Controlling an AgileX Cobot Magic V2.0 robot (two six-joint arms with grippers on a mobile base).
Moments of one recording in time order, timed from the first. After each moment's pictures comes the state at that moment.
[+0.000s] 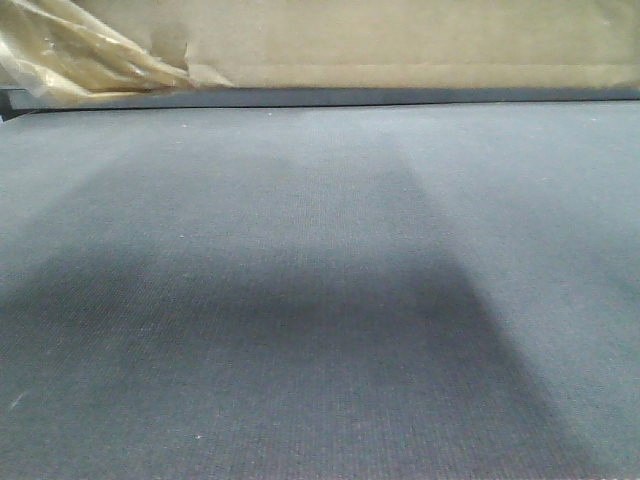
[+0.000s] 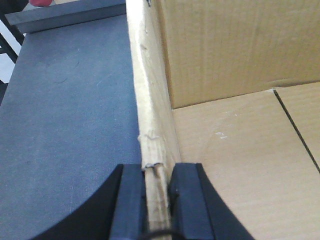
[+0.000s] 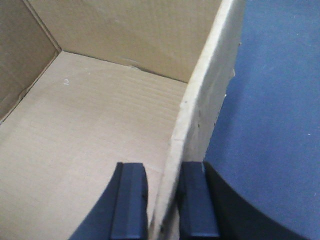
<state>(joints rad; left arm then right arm) -0.61 1.16 -1.56 0.64 1.17 -0.46 0.45 1.18 -1.58 0.17 1.08 0.04</state>
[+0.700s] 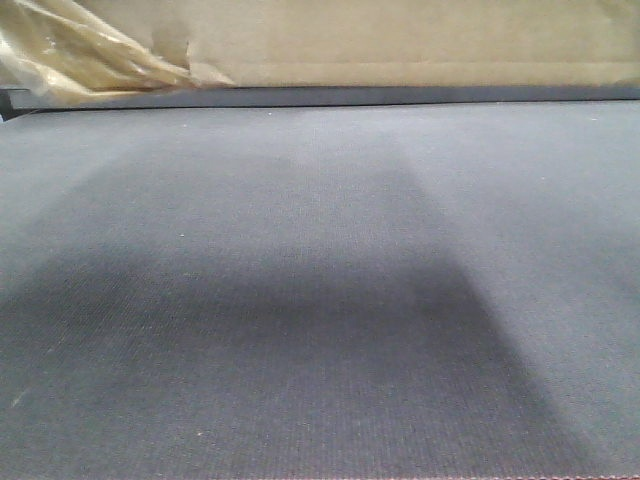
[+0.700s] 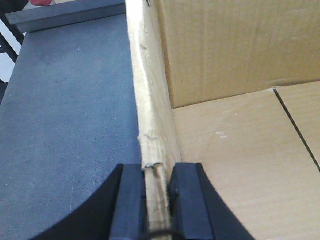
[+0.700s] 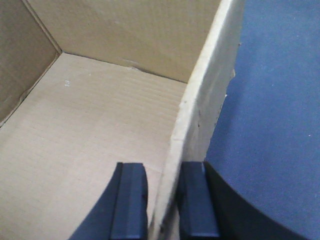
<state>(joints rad) -0.61 1.16 -1.56 0.64 1.17 -0.46 0.45 1.18 -1.58 0.17 1.07 0.04</state>
